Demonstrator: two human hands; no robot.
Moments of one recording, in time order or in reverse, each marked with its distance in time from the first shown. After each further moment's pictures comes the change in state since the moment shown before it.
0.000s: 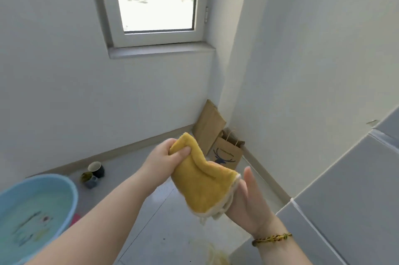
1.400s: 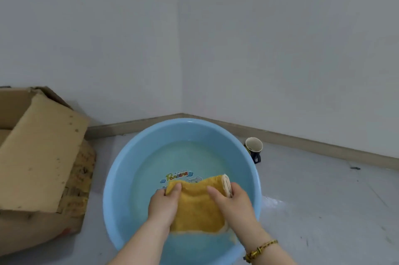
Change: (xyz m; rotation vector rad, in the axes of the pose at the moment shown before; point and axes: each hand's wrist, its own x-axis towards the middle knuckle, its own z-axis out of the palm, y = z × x) left_hand 0.019 -0.623 -0.446 -0.352 1.046 -0.786; right_hand 0.543 0.545 0.213 -0.886 0.038 0.390
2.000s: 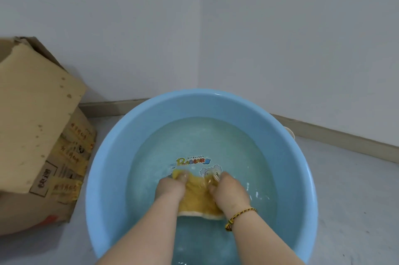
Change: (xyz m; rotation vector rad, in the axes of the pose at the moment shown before) left_hand 0.132 -0.067 0.034 0.218 0.083 -0.148; right_hand 0.135 0.078 0.088 -0.803 -0.036 -0.070
